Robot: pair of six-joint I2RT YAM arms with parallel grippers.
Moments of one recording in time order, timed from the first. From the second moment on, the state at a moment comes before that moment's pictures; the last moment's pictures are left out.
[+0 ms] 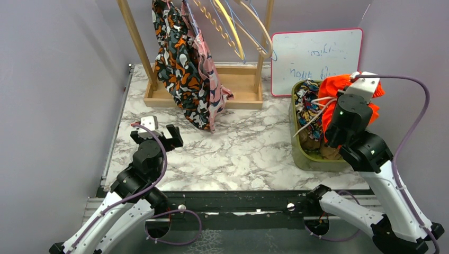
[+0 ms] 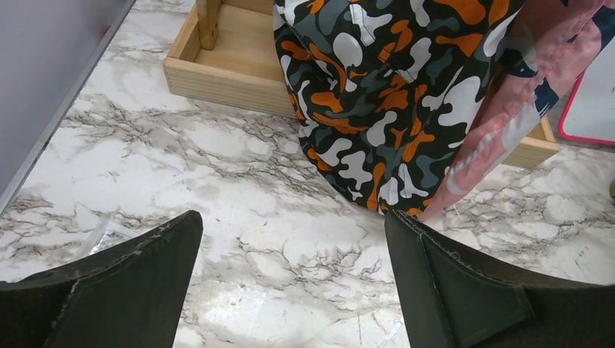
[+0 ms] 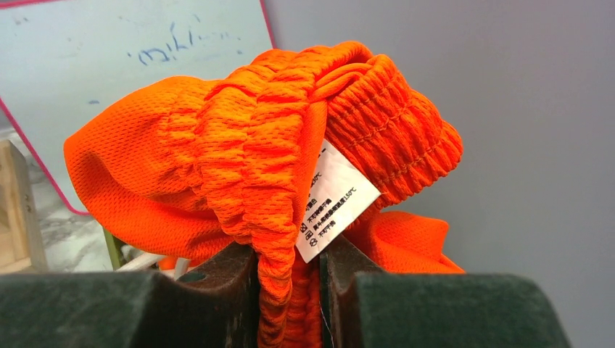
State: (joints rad) left arm -0.67 0.41 0.59 -0.41 -0.70 -0.33; right arm 0.57 0.87 1.29 -0.56 1.18 -0.06
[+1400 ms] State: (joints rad) left arm -0.65 0.39 0.58 -0.38 -0.64 -0.33; right arm 0.03 1.14 0.91 -0.61 0.77 0.49
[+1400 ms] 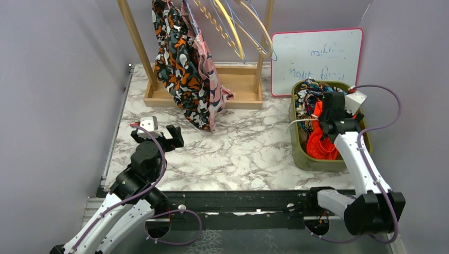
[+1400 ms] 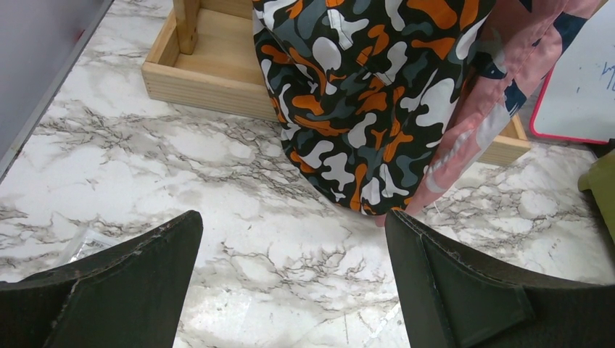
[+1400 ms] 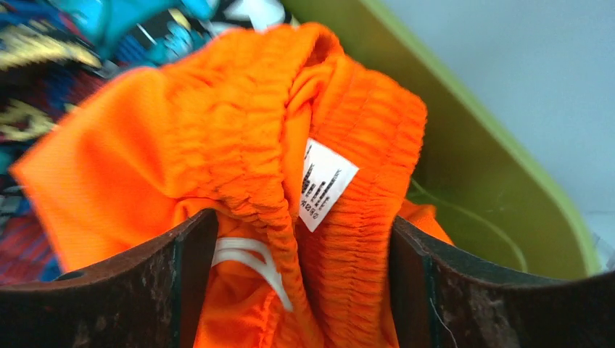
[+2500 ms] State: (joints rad) left arm -0.63 0.39 0.58 -0.38 -0.62 -0.32; right arm 0.03 0.85 0.83 -0.66 0.02 0.85
